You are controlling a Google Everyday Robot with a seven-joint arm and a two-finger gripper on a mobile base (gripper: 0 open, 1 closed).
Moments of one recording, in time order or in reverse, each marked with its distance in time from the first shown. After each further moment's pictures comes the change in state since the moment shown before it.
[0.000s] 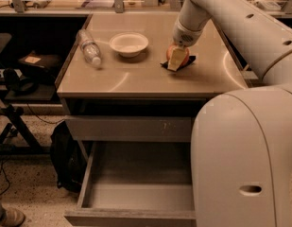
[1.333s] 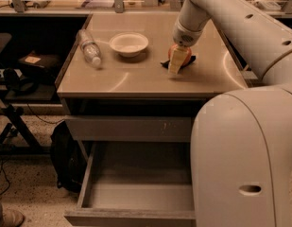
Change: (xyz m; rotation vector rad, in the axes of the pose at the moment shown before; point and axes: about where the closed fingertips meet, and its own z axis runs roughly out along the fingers) arm 0.000 0.000 0.000 0.000 0.000 0.000
